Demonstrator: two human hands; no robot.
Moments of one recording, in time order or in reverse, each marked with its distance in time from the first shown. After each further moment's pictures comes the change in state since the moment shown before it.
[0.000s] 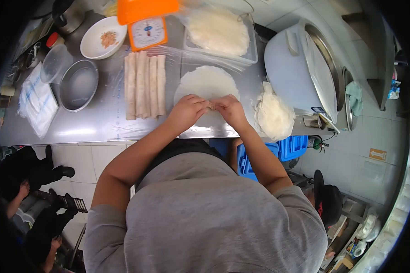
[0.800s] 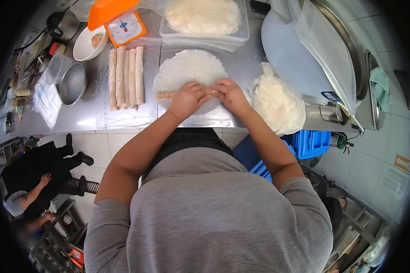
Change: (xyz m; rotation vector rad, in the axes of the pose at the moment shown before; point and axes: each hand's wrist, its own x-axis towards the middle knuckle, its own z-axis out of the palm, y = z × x) left_hand 0.031 0.019 0.090 0.260 0.024 -0.009; right_hand -0.019 0.095 -0.027 0.078 -0.020 -0.253
